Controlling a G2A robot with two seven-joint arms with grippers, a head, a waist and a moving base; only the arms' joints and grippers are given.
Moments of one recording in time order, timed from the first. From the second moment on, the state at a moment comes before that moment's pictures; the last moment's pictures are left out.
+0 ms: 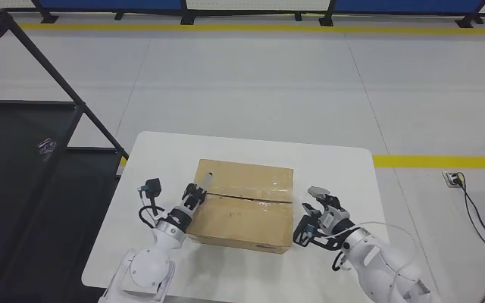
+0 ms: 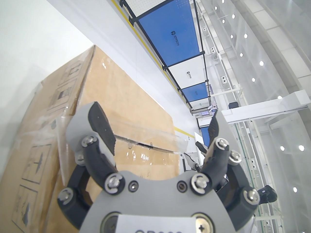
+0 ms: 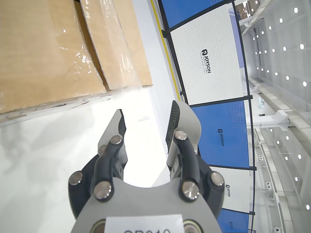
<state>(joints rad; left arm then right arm) 1.25 -1.31 -1.36 -1.73 0.23 -0.01 -0.20 -1.26 -1.02 1.27 -1.89 -2.12 -0.36 0.11</state>
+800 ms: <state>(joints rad) 1.26 -1.31 -1.37 -1.73 0.23 -0.01 -0.20 -1.18 -1.05 1.22 -1.87 -2.11 -0.41 0.15</state>
